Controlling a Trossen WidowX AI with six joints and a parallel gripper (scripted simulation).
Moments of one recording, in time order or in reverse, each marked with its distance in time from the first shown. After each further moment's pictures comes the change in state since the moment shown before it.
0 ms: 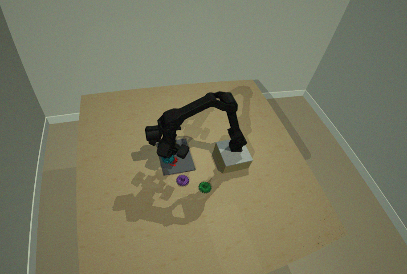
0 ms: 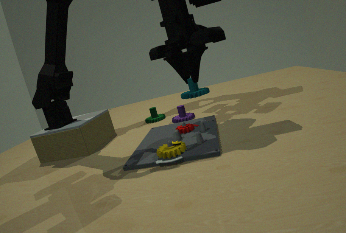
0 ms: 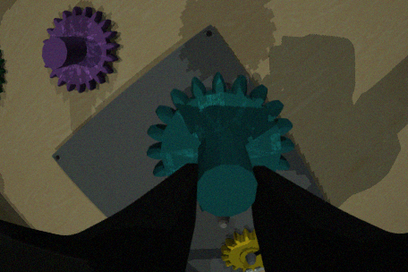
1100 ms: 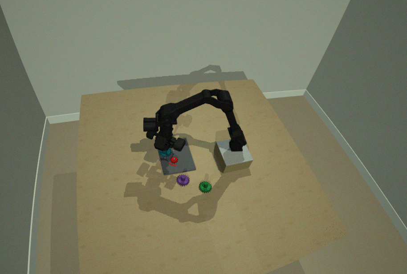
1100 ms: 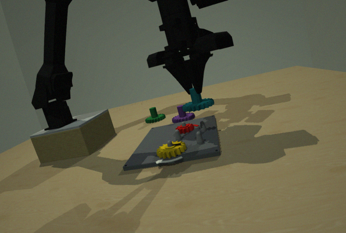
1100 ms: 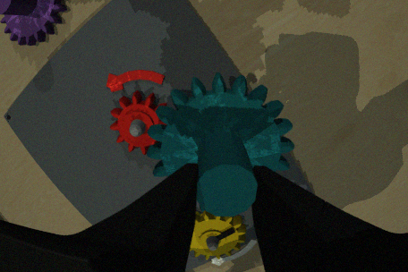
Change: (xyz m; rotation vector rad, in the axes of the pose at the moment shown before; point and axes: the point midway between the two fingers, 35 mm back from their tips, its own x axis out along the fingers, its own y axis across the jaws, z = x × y) arm 0.016 -0.037 -0.037 -0.013 0.004 -0.003
